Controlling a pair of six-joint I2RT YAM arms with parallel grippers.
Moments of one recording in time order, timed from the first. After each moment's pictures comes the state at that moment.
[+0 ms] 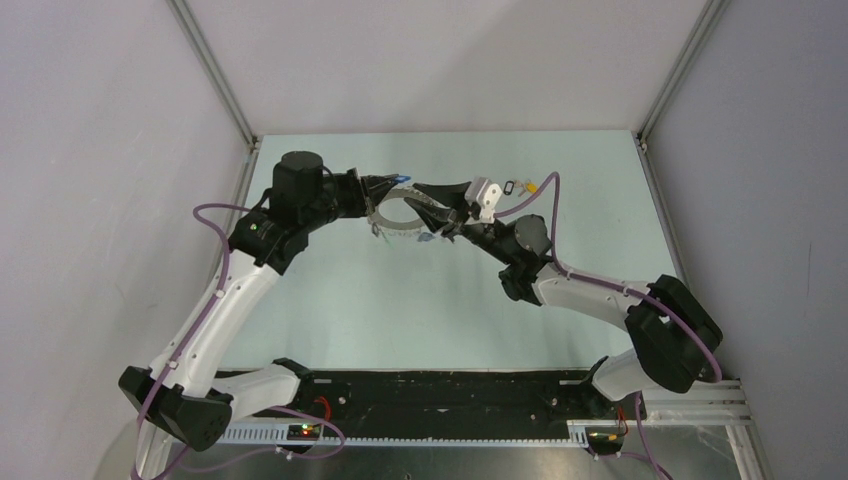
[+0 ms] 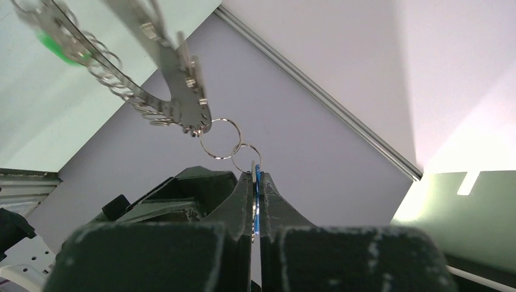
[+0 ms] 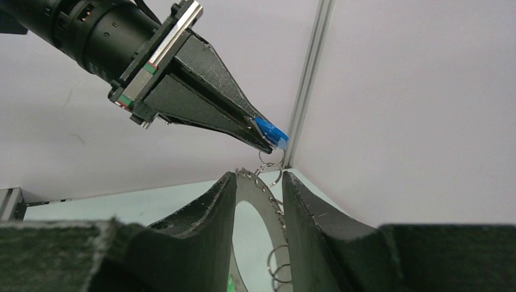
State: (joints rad) left arm -0.44 1.13 1.29 -0.59 0.16 -2.03; right arm 0.80 1.47 0.84 1.14 -0.30 -0.05
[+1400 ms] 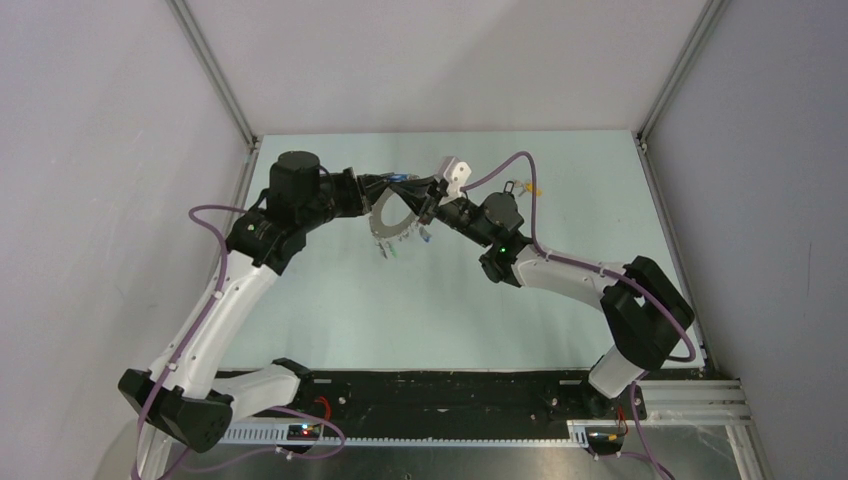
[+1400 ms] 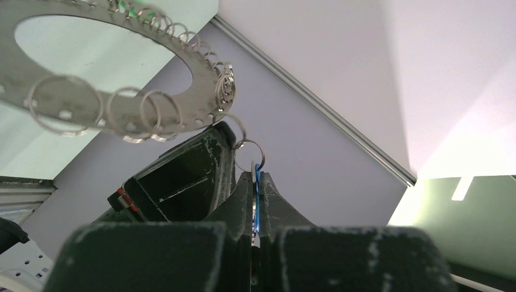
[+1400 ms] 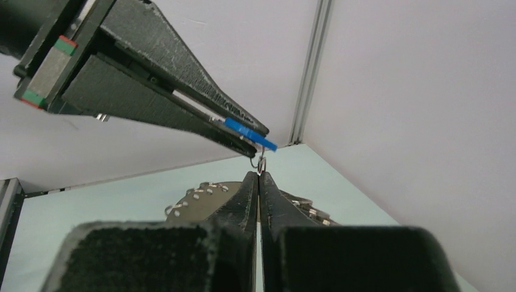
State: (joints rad) left arm -0.43 1.12 1.29 -0.60 0.14 -2.03; right arm 0.81 1.63 1.04 0.97 -0.29 -0.03
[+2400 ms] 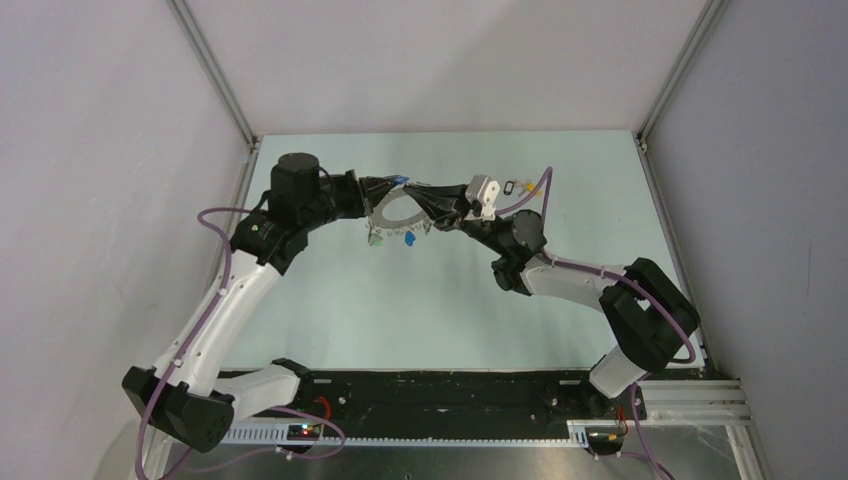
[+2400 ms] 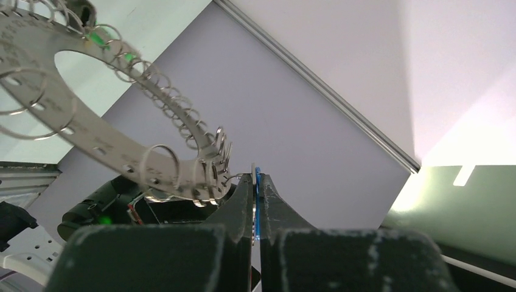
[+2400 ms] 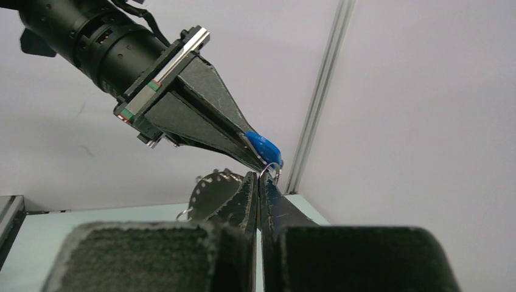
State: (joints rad) left arm -0.40 1.12 1.23 -0.54 0.24 -2.03; right arm 0.76 1.59 0.88 1.33 -0.40 0.00
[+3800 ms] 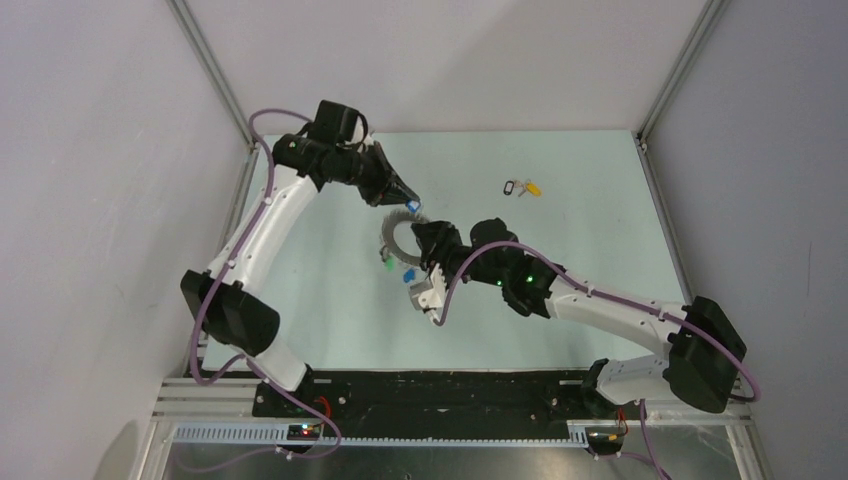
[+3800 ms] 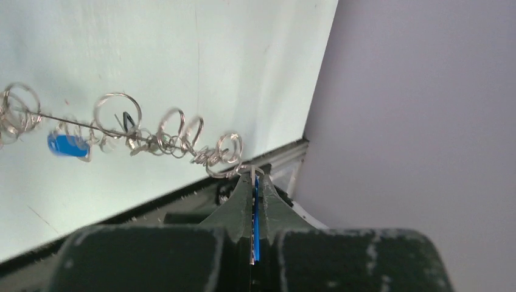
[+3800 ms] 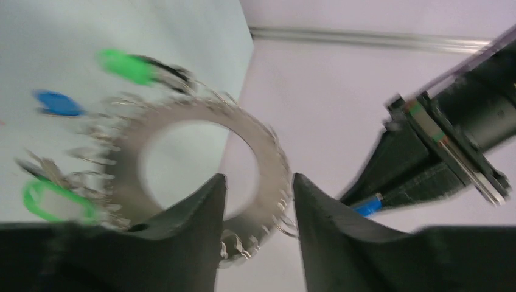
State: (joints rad) left arm -0.37 1.65 1.82 -1.04 0.52 -0.94; right arm 0.97 1.32 0.91 0.16 -0.23 -1.55
